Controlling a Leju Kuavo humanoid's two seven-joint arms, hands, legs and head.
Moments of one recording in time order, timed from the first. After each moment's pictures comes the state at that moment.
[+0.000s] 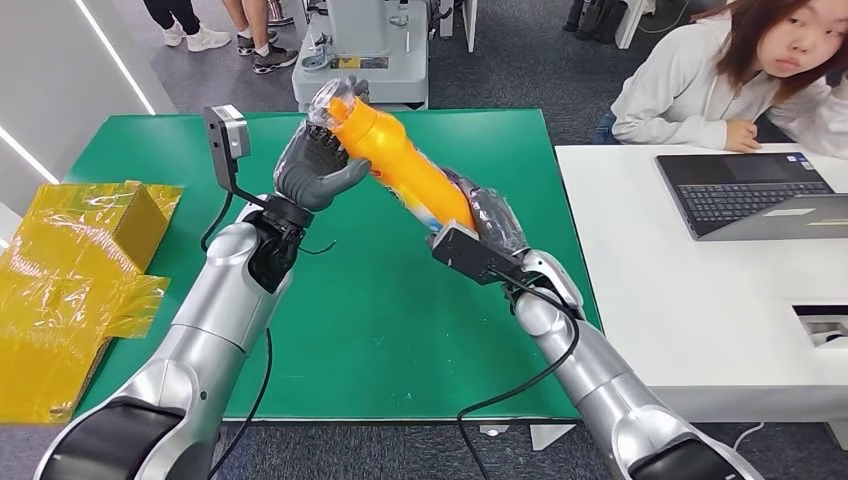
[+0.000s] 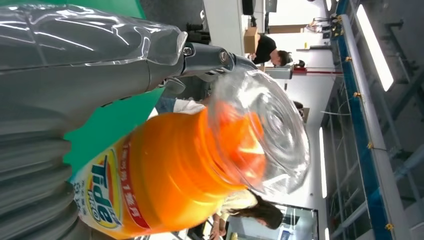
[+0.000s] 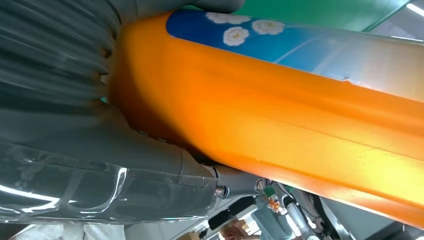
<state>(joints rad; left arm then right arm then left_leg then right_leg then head) -0.87 -0.20 -0.28 -0.67 0.18 -0.43 -0.30 -0.66 0.02 0.54 -0.95 0.45 -0.09 -0.52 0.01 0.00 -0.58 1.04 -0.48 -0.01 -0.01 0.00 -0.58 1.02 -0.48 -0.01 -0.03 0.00</state>
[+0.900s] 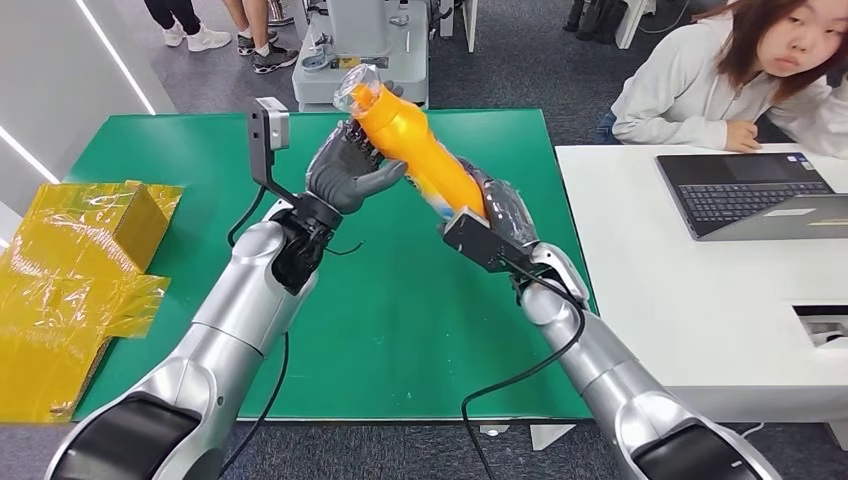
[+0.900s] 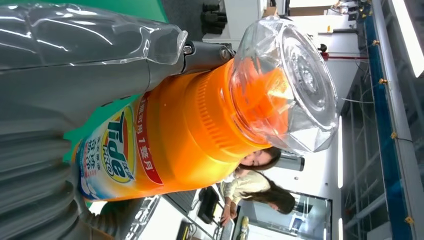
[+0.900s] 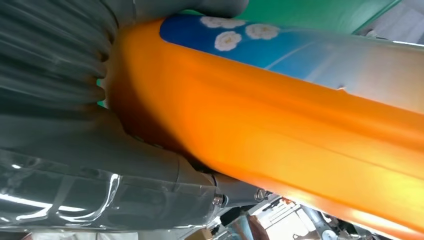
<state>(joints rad) -0.88 -0.24 -0.39 -0.67 0.27 -0.37 -0.22 -0.71 0.01 0.56 -0.86 0.40 -0.16 -0.53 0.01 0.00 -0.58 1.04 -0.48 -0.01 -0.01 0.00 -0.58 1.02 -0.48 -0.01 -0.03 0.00</state>
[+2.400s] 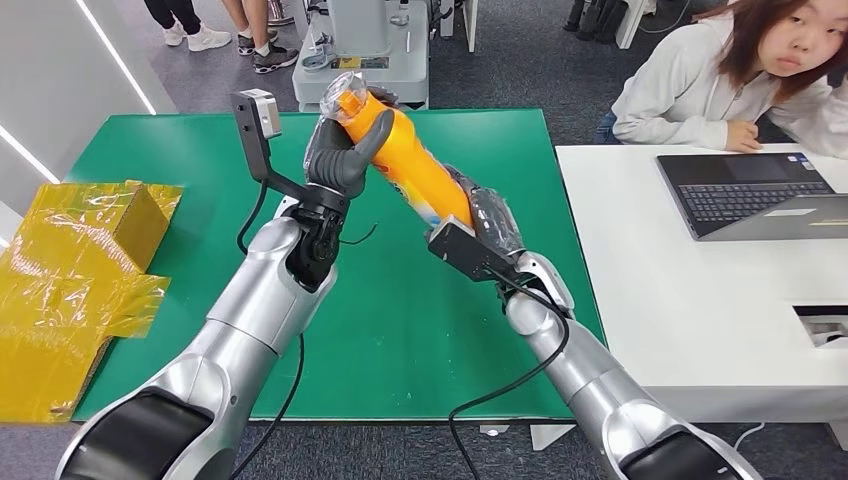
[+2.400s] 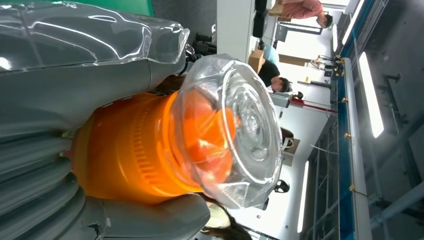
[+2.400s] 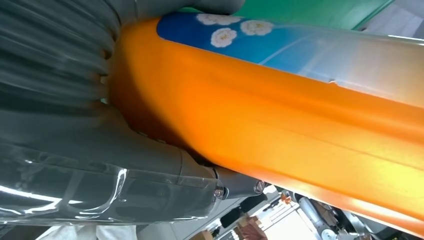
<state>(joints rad) -0.90 -0.29 -0.41 -0.65 0.38 -0.12 -0.31 -0.69 0.05 0.57 -0.87 0.40 -0.19 -0.53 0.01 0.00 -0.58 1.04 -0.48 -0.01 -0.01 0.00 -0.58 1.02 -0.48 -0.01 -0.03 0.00</state>
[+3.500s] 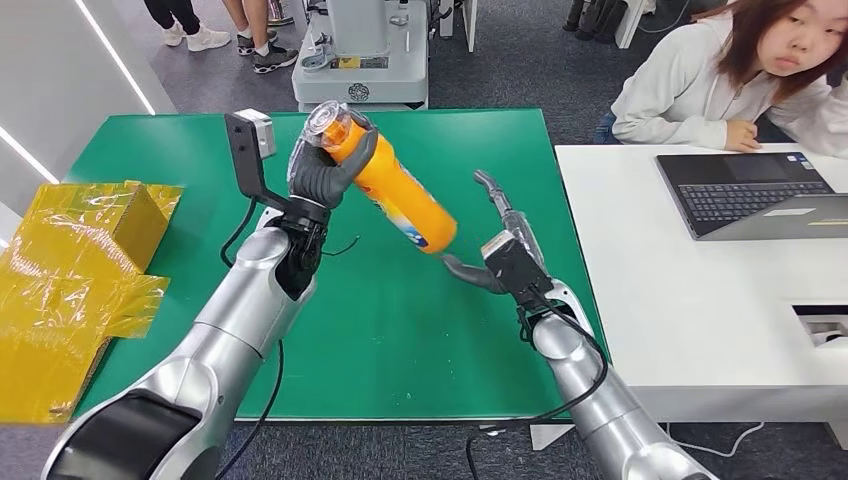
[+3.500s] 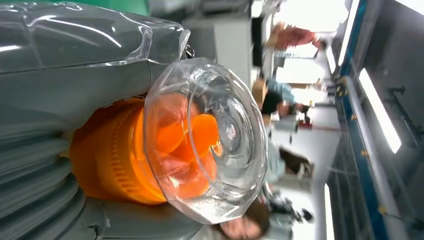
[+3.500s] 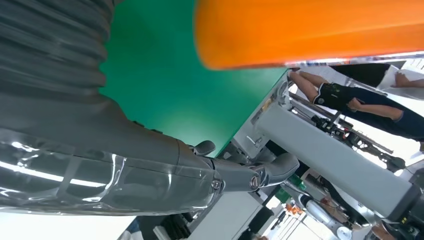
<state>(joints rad) -0.89 -0.22 -0.41 -0.60 0.22 -0.07 -0.42 -0.51 0.00 0.46 -1.07 0.19 -0.10 -0.61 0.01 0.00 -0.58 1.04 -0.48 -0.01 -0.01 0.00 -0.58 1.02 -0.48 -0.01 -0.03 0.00</state>
